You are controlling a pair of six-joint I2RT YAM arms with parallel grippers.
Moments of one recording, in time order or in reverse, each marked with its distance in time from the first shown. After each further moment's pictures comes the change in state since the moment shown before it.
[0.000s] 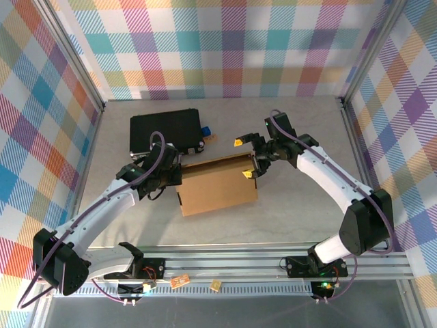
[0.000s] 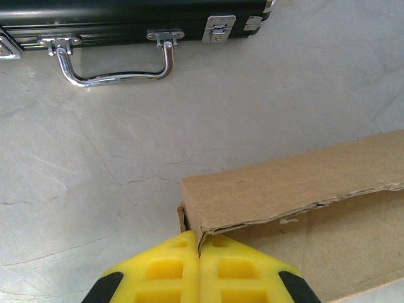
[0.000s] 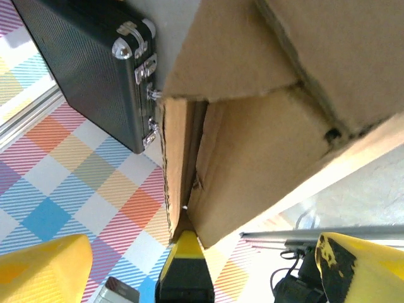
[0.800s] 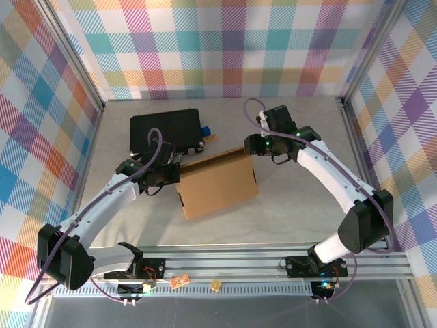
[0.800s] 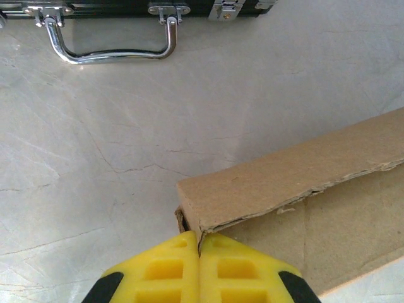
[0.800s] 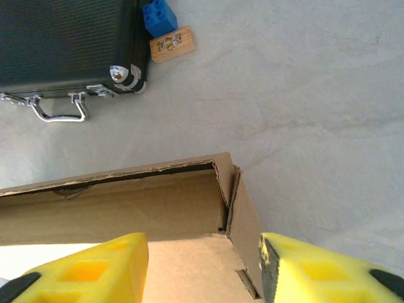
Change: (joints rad) left arm 0.073 0.049 0.021 -0.028 0.096 0.008; right arm 0.007 0.008 0.141 -0.142 0.392 -1.273
